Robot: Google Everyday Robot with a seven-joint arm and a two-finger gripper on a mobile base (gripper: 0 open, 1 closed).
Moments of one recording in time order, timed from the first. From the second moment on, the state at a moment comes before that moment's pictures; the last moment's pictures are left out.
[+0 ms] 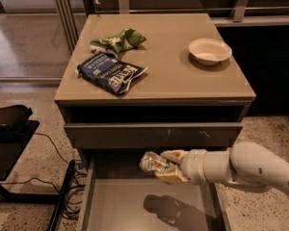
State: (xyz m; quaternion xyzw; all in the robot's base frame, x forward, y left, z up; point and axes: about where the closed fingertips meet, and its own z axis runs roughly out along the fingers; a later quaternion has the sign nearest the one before) arm 0.464 -0.064 0.631 -0.50 0.72 0.26 0.41
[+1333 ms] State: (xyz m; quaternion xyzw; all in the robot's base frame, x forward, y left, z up) arm 0.445 -0.080 0.467 -0.48 0.75 0.28 0.37
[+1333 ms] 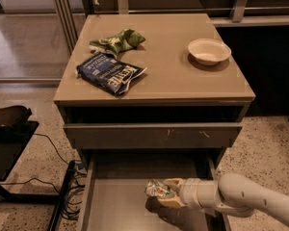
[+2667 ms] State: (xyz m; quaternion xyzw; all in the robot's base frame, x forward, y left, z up) arm 0.459 -0.082 0.409 -0.46 0.78 0.21 0.38
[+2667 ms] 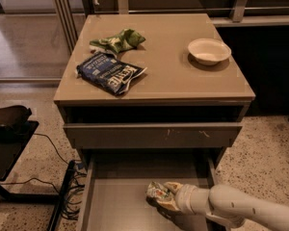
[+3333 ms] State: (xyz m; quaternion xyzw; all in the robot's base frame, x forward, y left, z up) arm 0.466 -0.073 0.410 -0.46 0.77 0.20 0.39
